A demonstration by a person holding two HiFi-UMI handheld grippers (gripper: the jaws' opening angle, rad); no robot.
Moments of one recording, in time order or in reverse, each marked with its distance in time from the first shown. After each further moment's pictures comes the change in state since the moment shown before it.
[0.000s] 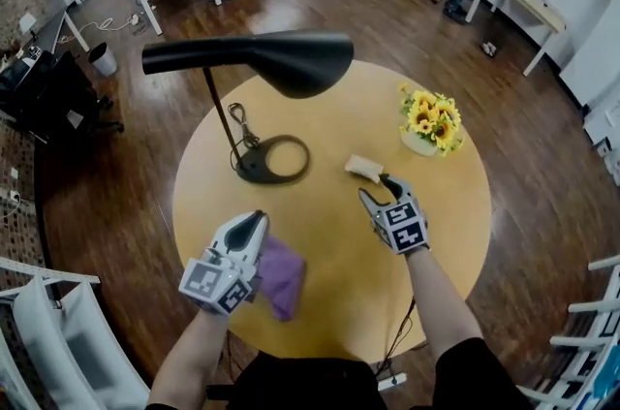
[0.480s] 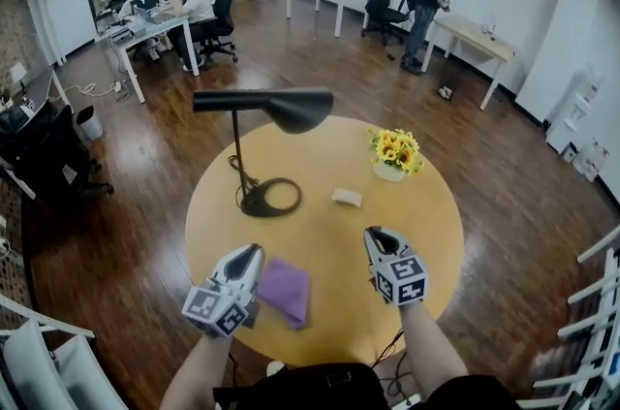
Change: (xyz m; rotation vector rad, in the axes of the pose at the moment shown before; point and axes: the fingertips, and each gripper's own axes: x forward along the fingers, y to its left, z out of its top) left arm -0.078 -0.021 0.049 -0.014 -0.145 -0.141; right arm -0.164 0.073 0.054 0.142 -0.265 -0.155
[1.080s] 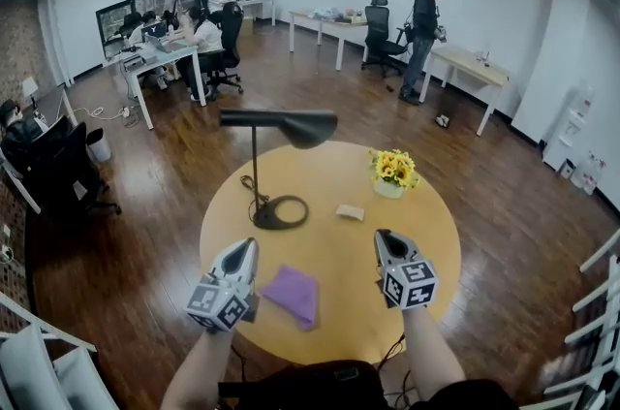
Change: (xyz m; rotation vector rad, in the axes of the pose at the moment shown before) left arm -0.039 -0.002 0.062 0.063 -0.122 0.037; right arm -0.057 0.020 0.050 0.060 -0.146 -0.066
